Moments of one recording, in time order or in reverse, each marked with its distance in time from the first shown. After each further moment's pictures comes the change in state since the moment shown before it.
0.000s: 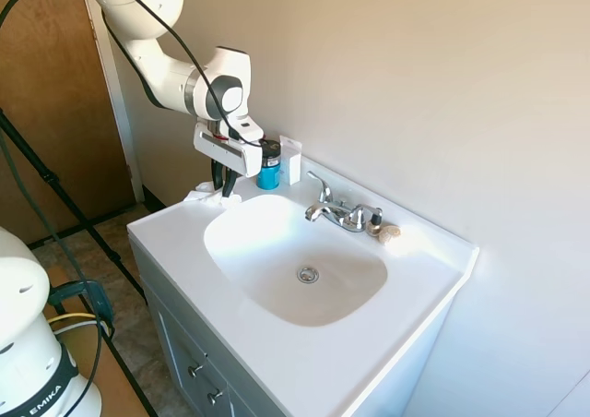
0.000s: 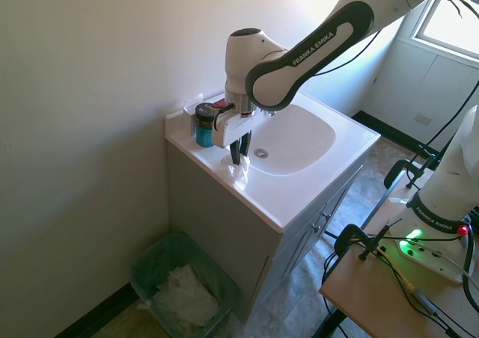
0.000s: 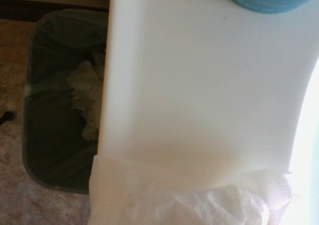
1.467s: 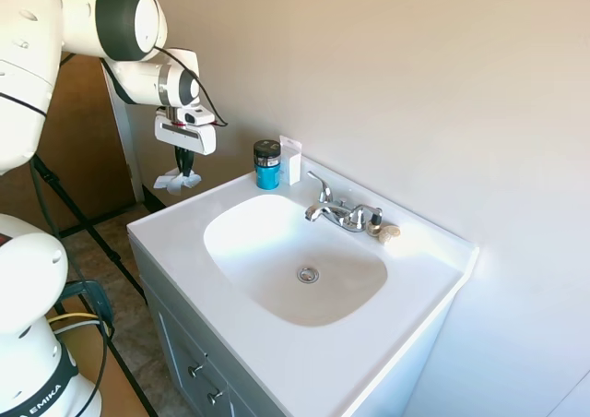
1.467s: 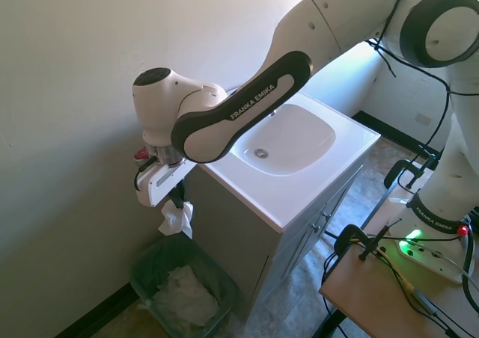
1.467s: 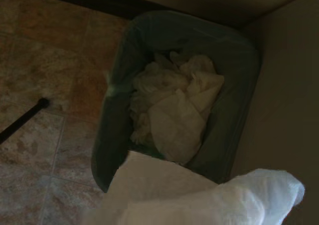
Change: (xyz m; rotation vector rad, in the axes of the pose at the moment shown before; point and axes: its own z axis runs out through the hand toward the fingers) arm -0.128 -0.174 0.052 -0.070 0.041 -0.140
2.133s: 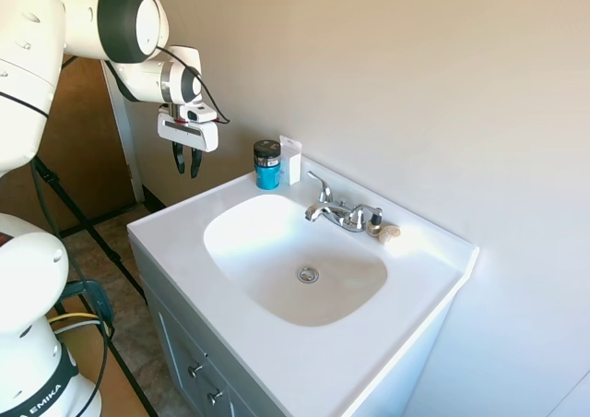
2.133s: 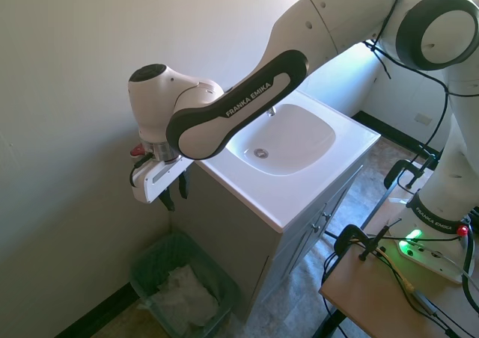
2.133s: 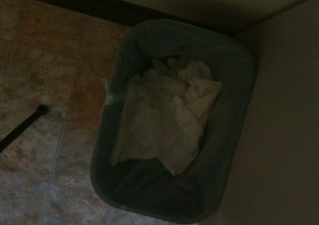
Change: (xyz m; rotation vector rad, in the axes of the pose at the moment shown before) arm 0.012 -0.003 -0.025 0.024 0.024 0.016
